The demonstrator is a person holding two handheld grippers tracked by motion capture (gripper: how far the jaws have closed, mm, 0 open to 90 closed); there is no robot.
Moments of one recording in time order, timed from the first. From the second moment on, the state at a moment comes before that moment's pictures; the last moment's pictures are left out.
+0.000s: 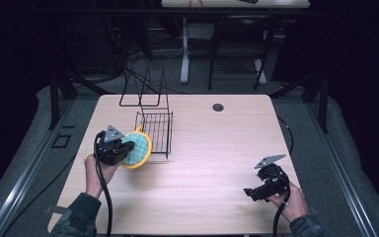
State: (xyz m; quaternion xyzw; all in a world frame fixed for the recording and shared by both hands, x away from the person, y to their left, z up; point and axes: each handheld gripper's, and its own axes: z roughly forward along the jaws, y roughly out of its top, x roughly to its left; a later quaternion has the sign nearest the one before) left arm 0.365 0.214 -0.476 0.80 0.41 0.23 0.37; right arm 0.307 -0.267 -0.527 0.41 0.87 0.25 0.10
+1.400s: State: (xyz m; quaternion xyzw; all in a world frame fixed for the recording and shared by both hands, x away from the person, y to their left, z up) left arm 0.404 0.183 -0.485 0.79 0.42 0.24 0.37; right arm 0.307 -0.267 -0.527 0.41 0.87 0.25 0.10
